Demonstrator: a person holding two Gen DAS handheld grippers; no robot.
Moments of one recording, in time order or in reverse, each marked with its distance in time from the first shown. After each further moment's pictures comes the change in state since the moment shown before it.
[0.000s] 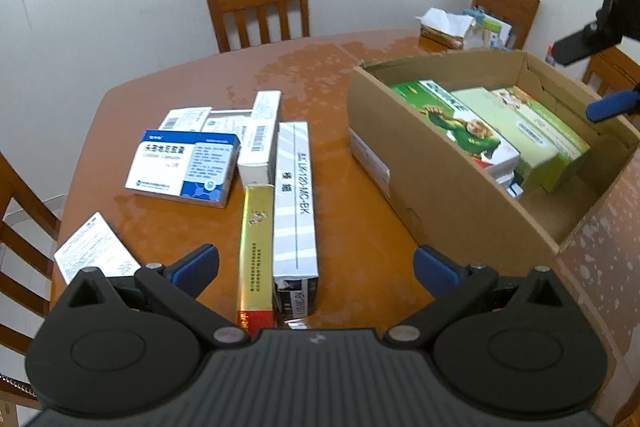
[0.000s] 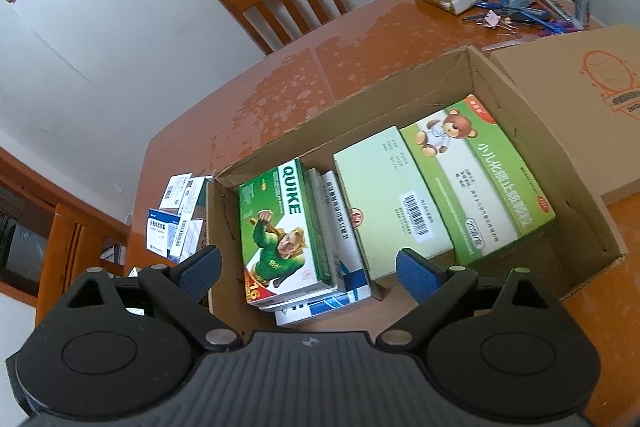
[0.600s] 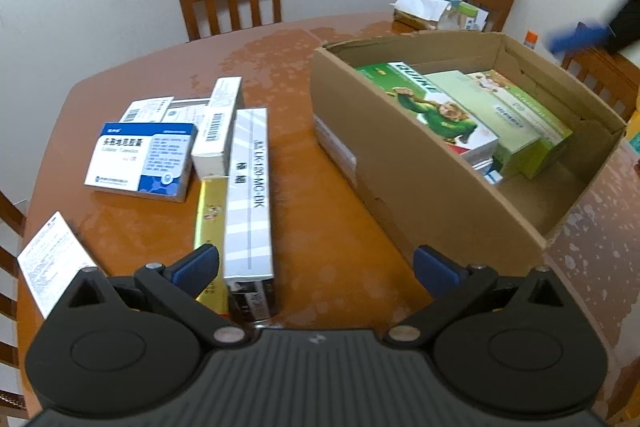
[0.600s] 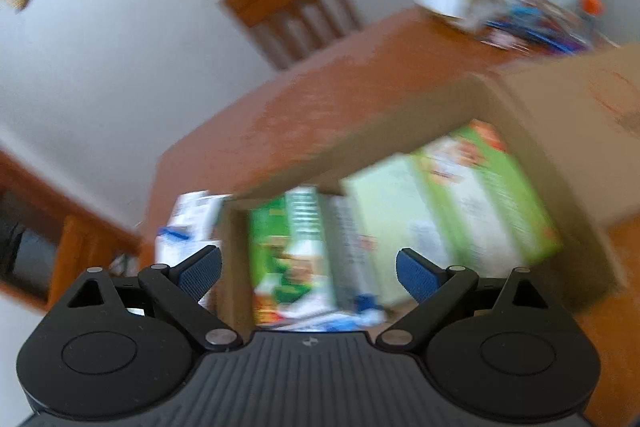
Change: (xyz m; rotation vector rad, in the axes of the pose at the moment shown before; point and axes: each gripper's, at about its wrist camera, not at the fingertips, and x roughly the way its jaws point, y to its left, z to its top) left arm 0.014 -0.013 -0.001 0.023 0.022 -0.084; right arm -0.003 0.029 0.016 -0.077 -0.021 0.090
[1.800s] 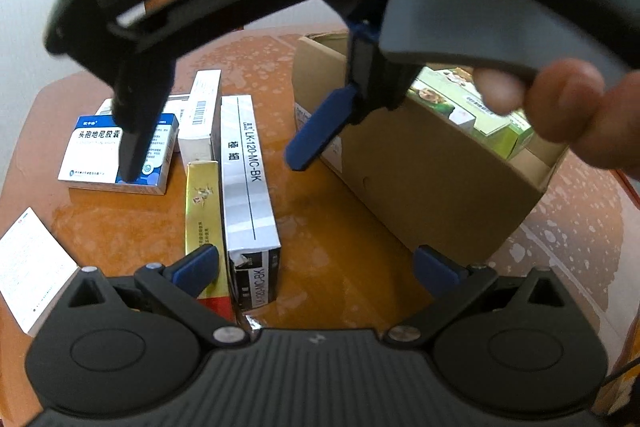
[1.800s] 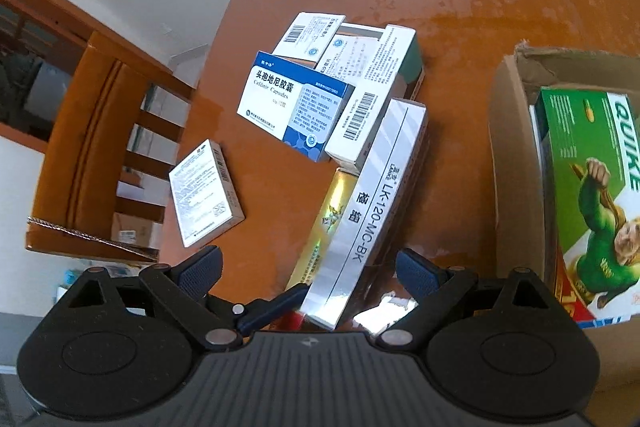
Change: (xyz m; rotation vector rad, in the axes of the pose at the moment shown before) left arm 0.004 0.023 -0.025 0.038 -0.054 -0.128; right arm 0.171 0.141 -0.055 -0.220 0.442 0.011
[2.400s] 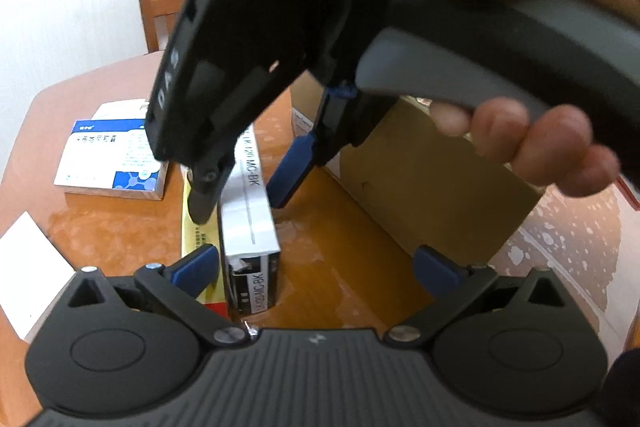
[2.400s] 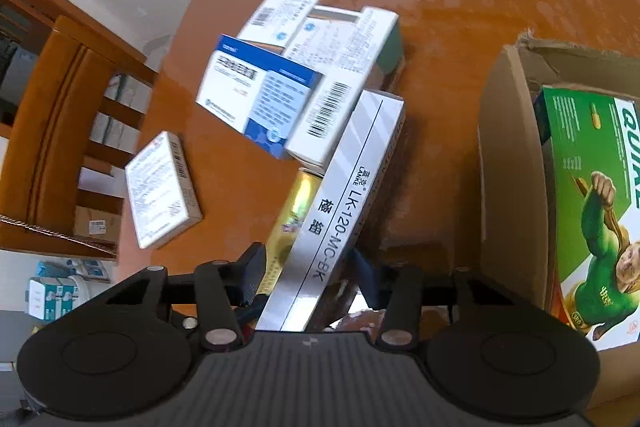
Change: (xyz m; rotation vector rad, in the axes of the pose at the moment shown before) left arm 0.001 0.001 -0.003 0.011 -0.021 -0.023; right arm 0.030 -0.012 0.009 0.002 0.056 -0.094
